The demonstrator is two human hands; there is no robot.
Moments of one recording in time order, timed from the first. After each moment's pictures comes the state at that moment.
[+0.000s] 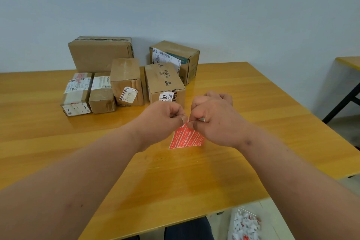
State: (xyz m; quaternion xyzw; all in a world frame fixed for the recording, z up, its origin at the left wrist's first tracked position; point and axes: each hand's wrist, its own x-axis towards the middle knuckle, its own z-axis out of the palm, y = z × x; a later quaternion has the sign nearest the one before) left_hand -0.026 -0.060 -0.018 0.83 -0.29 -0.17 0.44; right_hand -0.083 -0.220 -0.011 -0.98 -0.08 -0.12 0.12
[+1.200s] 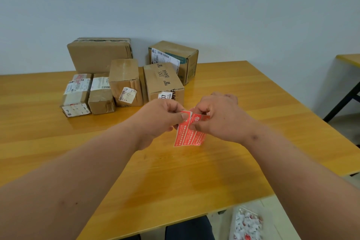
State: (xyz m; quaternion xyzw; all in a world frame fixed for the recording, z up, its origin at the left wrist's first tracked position) left_hand -0.024 -0.064 -0.012 0.80 -0.22 -0.24 0.50; right_hand -0.086 -0.231 -0.004 -0.98 -0.03 -0.08 0.16
